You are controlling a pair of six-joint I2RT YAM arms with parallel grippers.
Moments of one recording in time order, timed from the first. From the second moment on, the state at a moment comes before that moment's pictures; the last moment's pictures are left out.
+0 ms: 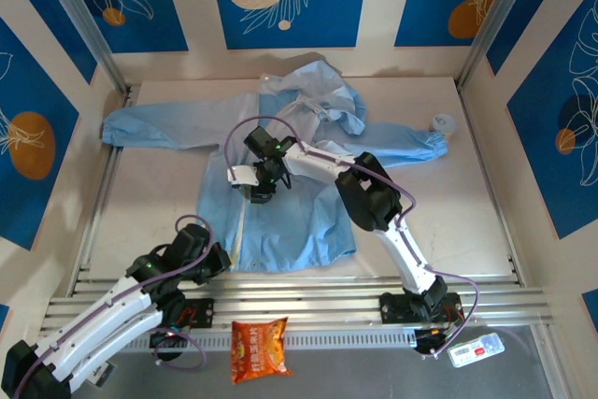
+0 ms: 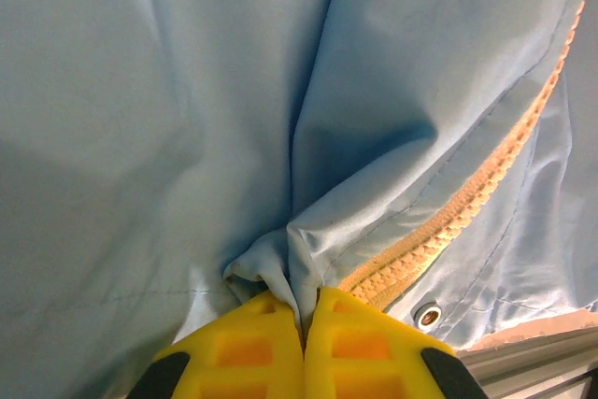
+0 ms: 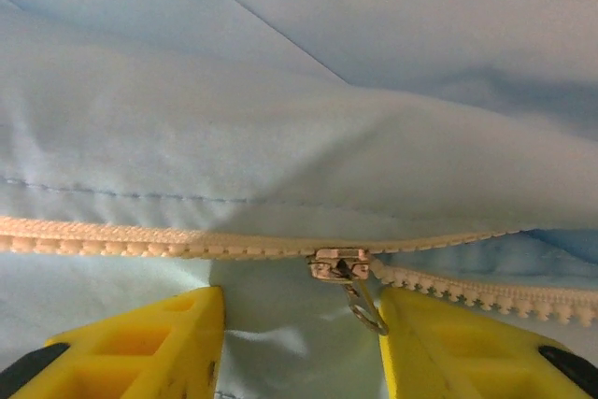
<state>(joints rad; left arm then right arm) -0.67 0.51 0.22 -0.68 0.14 -1.09 0.82 2.33 1.84 -0.68 -0.33 -0.86</state>
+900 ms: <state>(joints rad) -0.67 0.46 0.21 -0.69 0.14 -1.10 0.81 2.23 1.78 -0.59 -0.27 -0.88</state>
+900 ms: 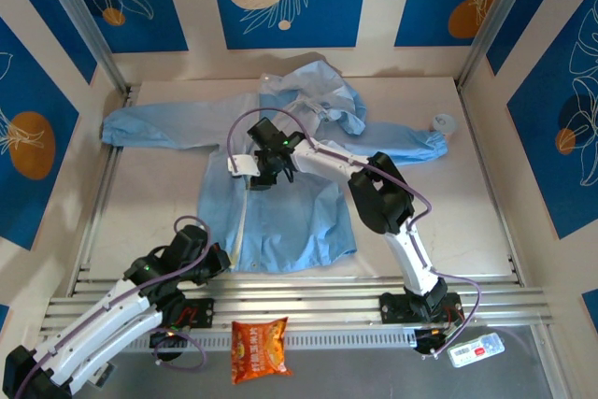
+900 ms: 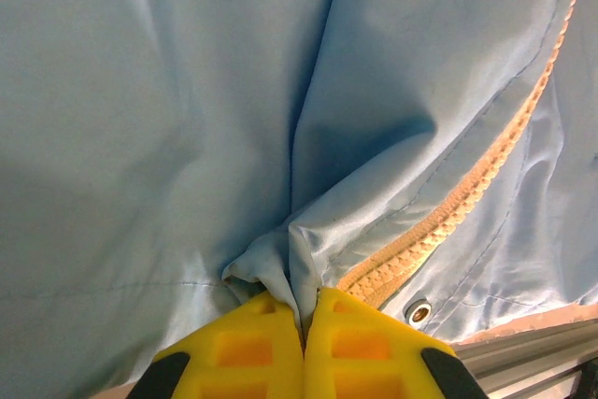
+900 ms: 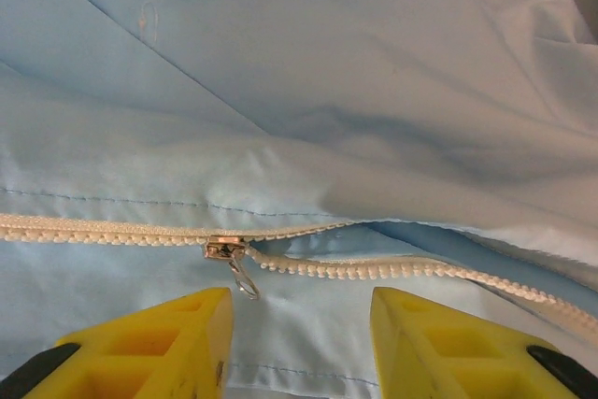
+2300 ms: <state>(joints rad) -0.67 0.41 0.21 -0.73 0.14 -1.10 0.84 2.33 1.88 -0.69 -0.27 -0.72</state>
